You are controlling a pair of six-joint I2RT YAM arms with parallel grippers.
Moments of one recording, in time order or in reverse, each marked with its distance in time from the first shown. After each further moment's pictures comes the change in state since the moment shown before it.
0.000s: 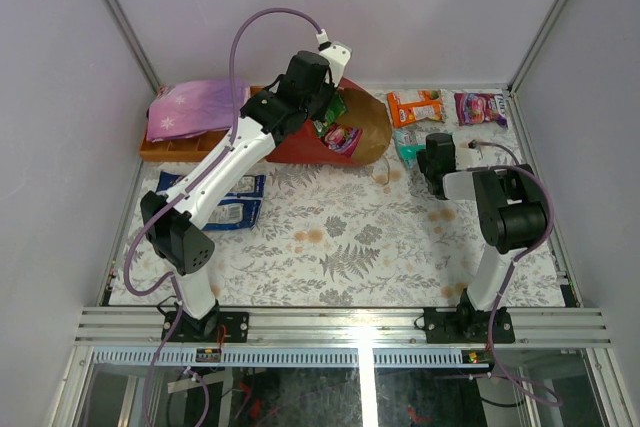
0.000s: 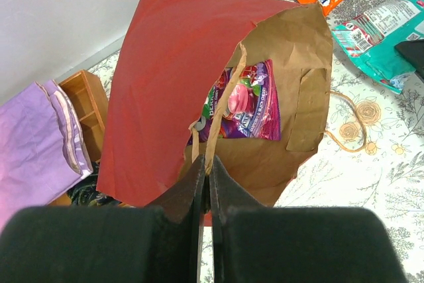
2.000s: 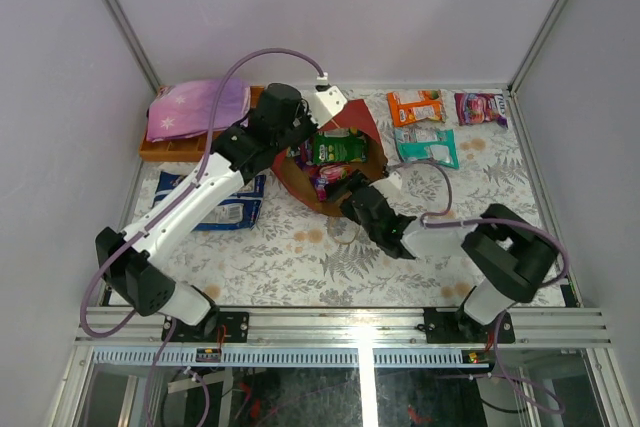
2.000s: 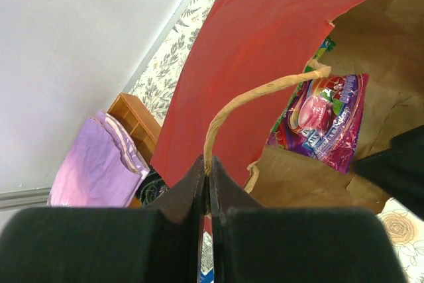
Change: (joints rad) left arm -0.012 -0.310 -0.412 0.138 0.110 0.404; right arm 0.701 -0.295 -0.243 0.116 0.117 -0.122
